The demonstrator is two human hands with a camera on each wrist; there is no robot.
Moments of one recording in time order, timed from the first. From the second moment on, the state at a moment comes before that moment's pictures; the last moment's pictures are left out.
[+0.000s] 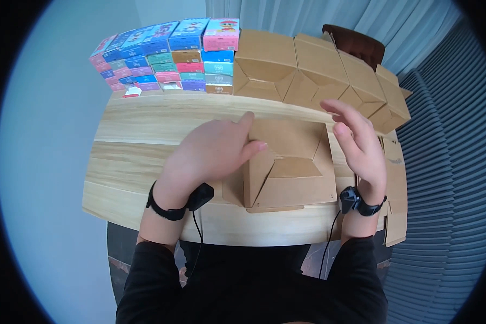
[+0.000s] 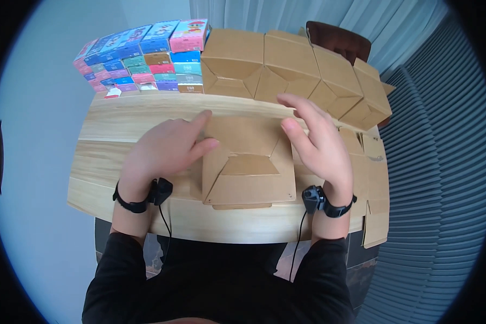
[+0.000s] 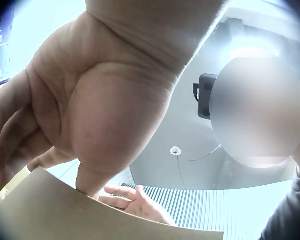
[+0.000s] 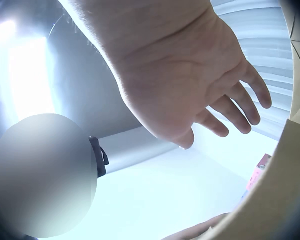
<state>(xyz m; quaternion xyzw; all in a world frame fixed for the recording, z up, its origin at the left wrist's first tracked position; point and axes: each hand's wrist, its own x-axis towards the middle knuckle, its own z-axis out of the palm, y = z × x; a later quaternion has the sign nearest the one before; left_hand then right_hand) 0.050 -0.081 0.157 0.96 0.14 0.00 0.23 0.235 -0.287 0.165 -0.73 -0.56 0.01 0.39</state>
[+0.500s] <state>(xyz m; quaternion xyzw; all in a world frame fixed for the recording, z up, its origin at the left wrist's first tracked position) 0.059 -0.066 0.138 0.95 -0.02 0.00 0.32 0.182 -0.418 0.022 -0.77 -0.25 0.25 0.53</state>
